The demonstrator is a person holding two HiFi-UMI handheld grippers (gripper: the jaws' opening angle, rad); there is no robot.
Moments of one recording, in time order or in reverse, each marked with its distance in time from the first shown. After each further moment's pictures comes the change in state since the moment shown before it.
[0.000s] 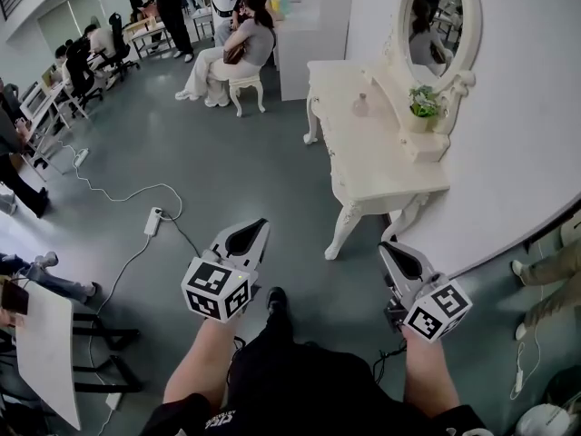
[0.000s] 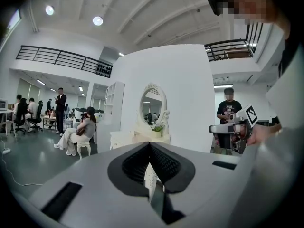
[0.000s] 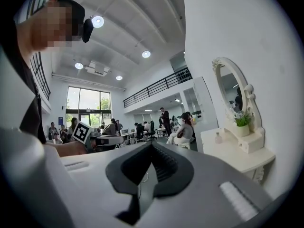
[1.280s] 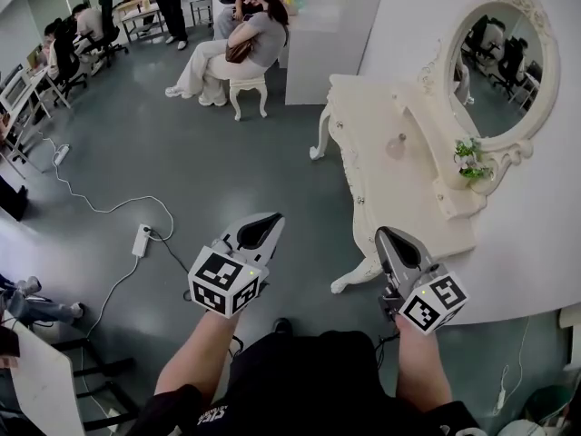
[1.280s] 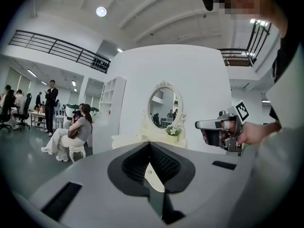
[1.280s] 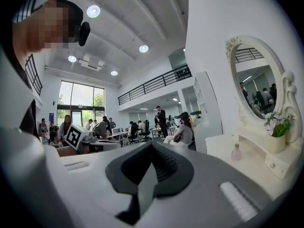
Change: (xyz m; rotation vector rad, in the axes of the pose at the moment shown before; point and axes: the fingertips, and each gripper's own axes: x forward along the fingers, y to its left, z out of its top) left arm 0.155 0.247 0.044 -0.011 -0.005 -0.117; right arm 0.317 -0.079 0.044 -0.029 0.007 -0.052
